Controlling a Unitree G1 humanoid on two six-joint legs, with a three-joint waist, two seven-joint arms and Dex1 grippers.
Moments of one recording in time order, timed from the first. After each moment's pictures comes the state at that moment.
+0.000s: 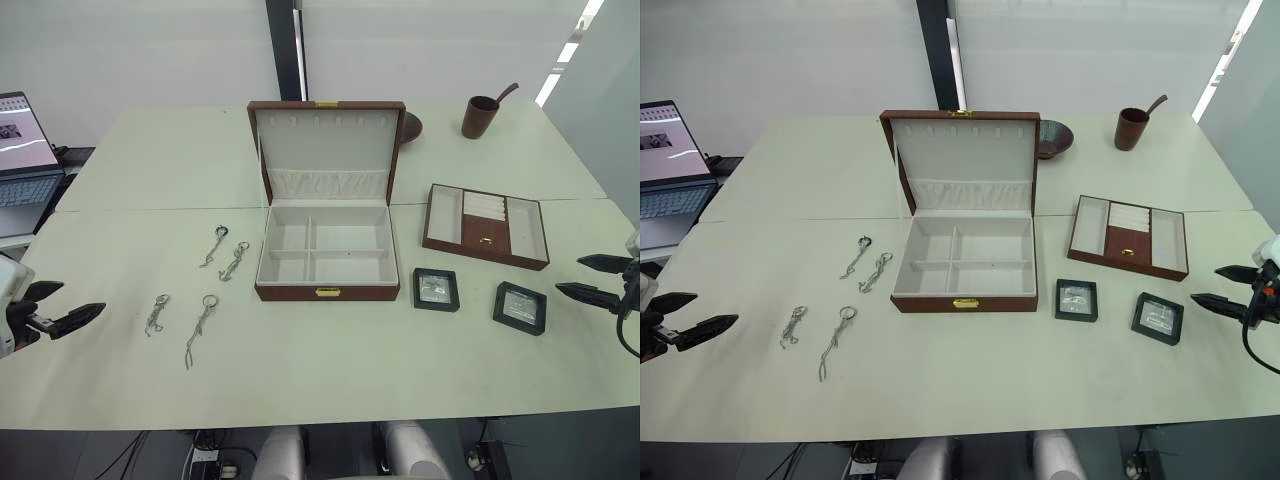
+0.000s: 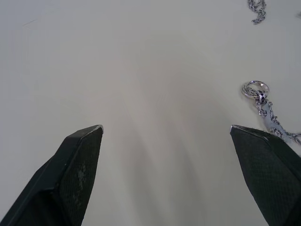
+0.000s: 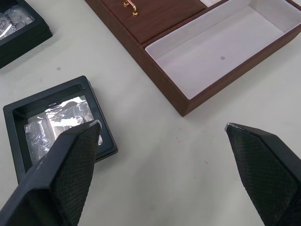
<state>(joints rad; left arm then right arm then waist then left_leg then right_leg) -0.05 1.08 0.50 0.55 -0.31 0.18 -1.08 -0.40 -1.08 -0.21 0.73 0.25 0.12 1.33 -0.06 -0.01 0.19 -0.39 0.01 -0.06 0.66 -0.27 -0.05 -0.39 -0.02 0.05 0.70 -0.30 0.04</state>
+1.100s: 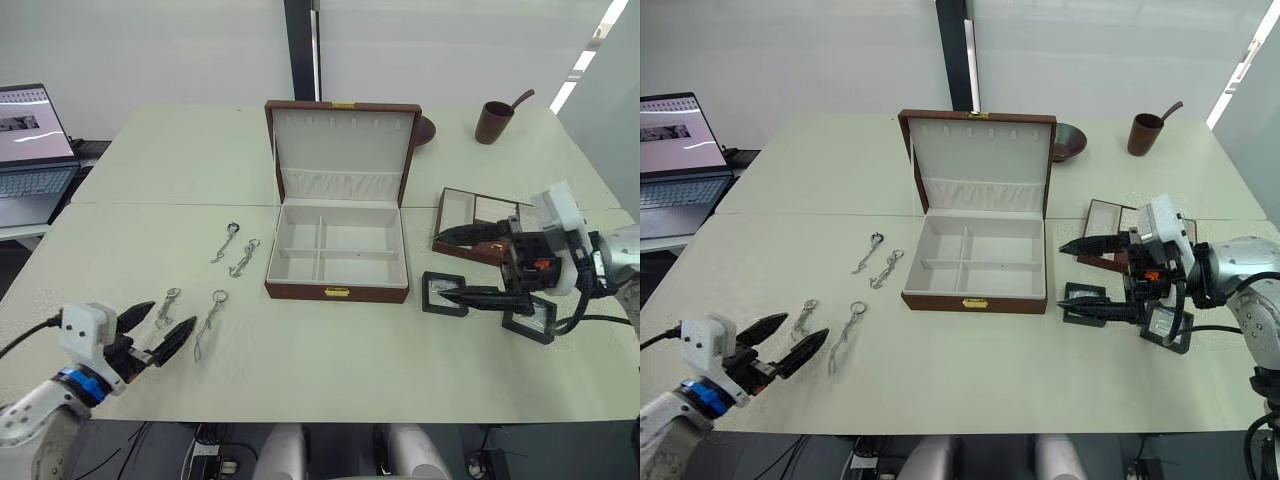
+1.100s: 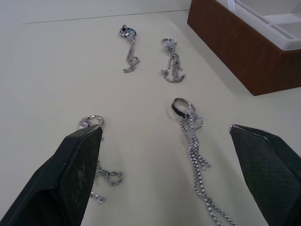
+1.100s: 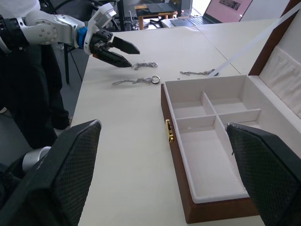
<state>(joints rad) 0.32 0.51 0.52 -0.29 -0.49 0.31 -0.75 -0.40 -0.89 -0.11 -0.31 0.72 0.59 1.29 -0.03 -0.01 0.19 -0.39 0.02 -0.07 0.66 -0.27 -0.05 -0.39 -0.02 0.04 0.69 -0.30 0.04</state>
